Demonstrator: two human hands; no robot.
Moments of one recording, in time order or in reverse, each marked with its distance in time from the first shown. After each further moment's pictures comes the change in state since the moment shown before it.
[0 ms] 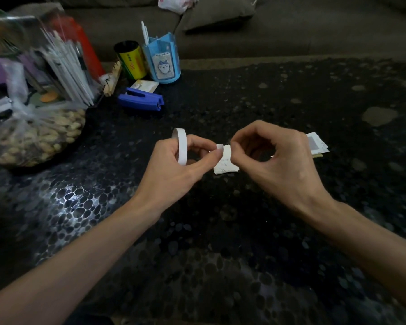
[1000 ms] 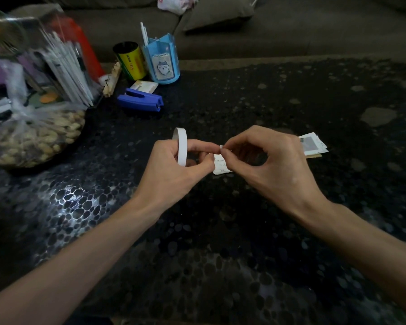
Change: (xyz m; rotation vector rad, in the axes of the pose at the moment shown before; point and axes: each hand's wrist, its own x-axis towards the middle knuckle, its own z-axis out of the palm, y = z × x) left_hand -0.004 0.006 -0.001 0.085 -0.006 0.006; right_hand -0.002 0.001 0.003 -0.090 -0.041 -0.071
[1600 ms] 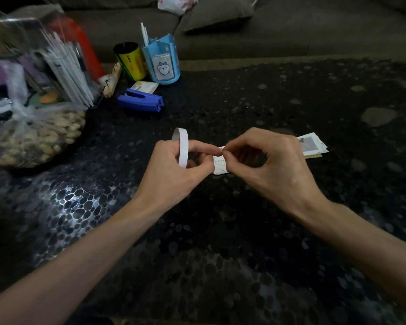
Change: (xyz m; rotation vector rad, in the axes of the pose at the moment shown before) left_hand 0.002 -0.003 0.001 0.087 0.007 0.059; right_hand 0.000 0.002 0.001 0.002 -0.026 -0.007
